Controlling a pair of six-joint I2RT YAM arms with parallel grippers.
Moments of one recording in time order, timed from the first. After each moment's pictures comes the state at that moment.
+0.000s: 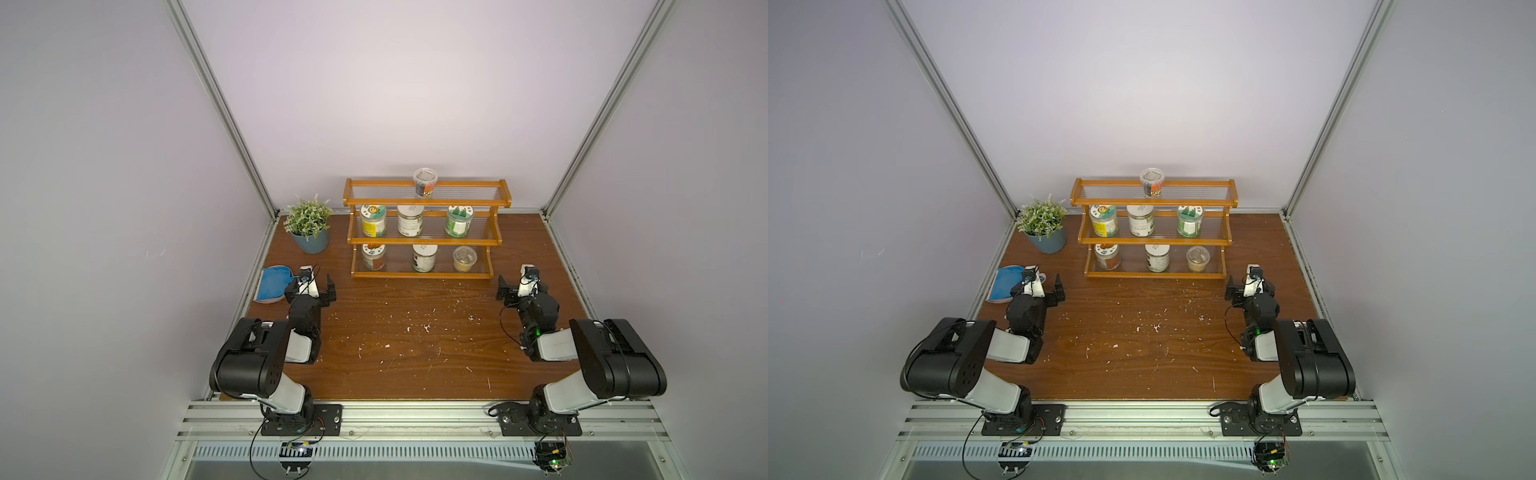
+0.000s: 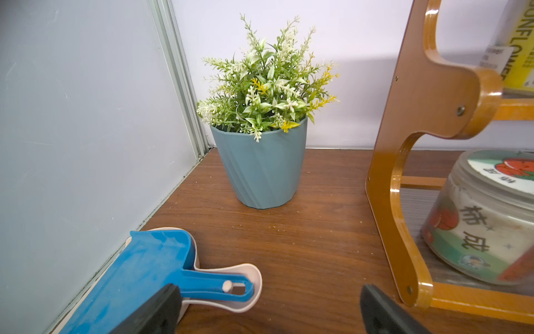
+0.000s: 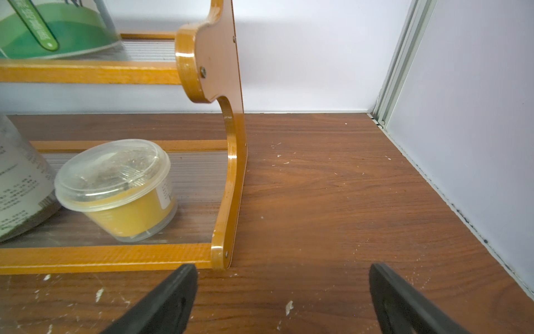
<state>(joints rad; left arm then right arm) -0.05 1.51 0.19 1.22 -0.24 0.03 0.02 1.51 0.21 1.11 0.07 -0.01</state>
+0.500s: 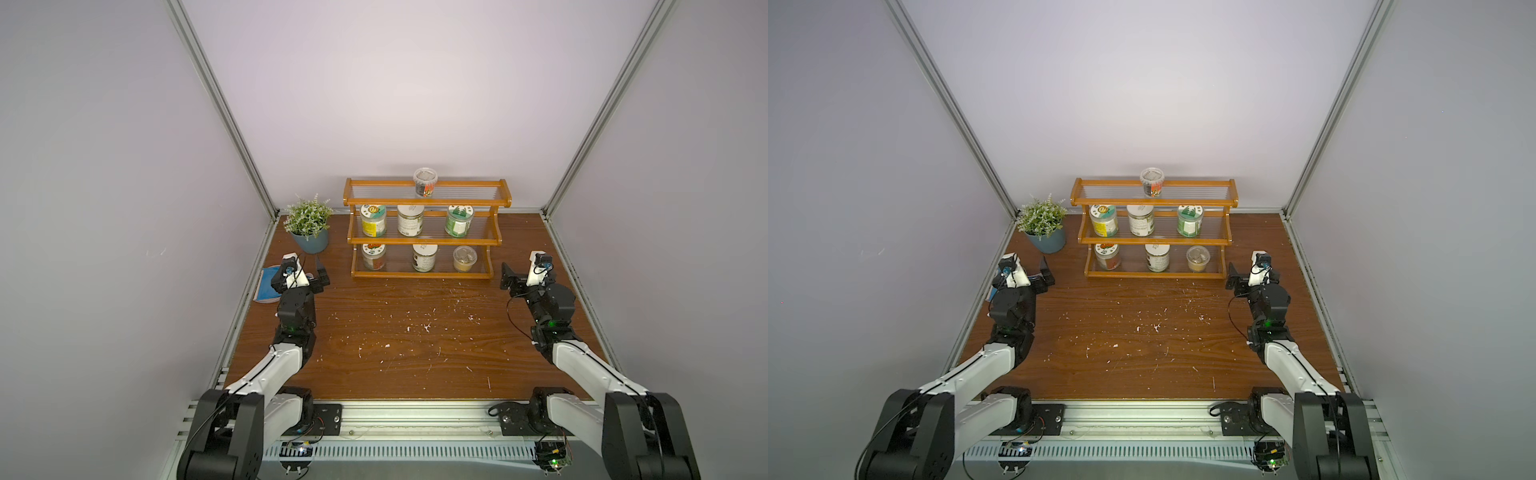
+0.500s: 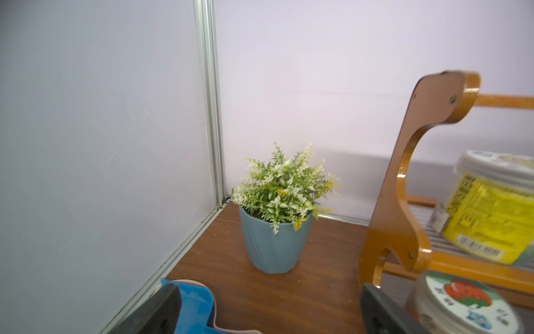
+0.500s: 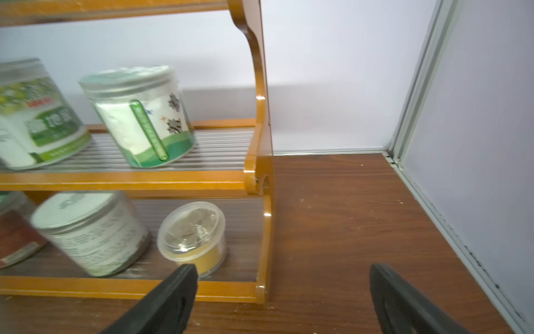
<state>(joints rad) -0.11 1.05 0.35 0.72 -0.34 -0.08 0.03 1.03 0.36 0.55 -0.06 0.07</state>
